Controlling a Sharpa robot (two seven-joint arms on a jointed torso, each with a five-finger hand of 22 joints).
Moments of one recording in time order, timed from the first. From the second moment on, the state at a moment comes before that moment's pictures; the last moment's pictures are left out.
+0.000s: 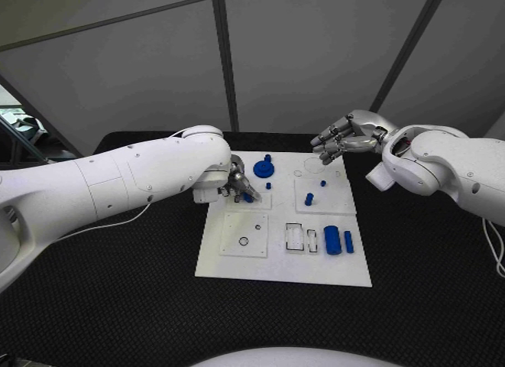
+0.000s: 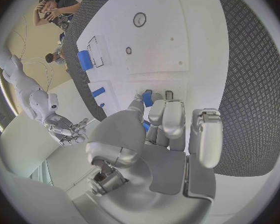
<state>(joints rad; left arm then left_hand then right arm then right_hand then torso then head) 1.37 -0.47 -0.11 1.19 -0.93 0.26 -0.69 1.06 0.21 -0.10 0.05 0.05 0.79 0.05 0.73 1.16 1.26 -0.01 1.20 1.30 1.43 -0.06 1.25 1.19 0.05 1.46 0.05 1.57 1.31 1.32 -0.77 0.00 1.31 -0.73 -0.09 0.06 1.21 -0.11 0.36 -0.10 0.17 1.02 0.18 0.07 0.08 1.18 0.13 0.07 0.06 1.20 0.09 0.06 0.15 0.18 1.11 0.18 0.23 0.11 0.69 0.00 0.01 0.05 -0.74</state>
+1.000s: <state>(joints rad) 1.36 -0.48 -0.11 1.20 -0.93 0.25 -0.69 1.04 0.19 -0.14 0.09 0.05 0.79 0.05 0.73 1.16 1.27 -0.01 1.21 1.30 1.43 -0.06 1.25 1.20 0.05 1.46 0.05 1.57 1.31 1.32 -0.77 0.00 1.30 -0.74 -0.09 0.06 1.21 -0.11 0.36 -0.10 0.17 1.02 0.18 0.07 0.08 1.18 0.13 0.07 0.06 1.20 0.09 0.06 0.15 0.18 1.12 0.19 0.23 0.11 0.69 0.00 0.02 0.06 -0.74</state>
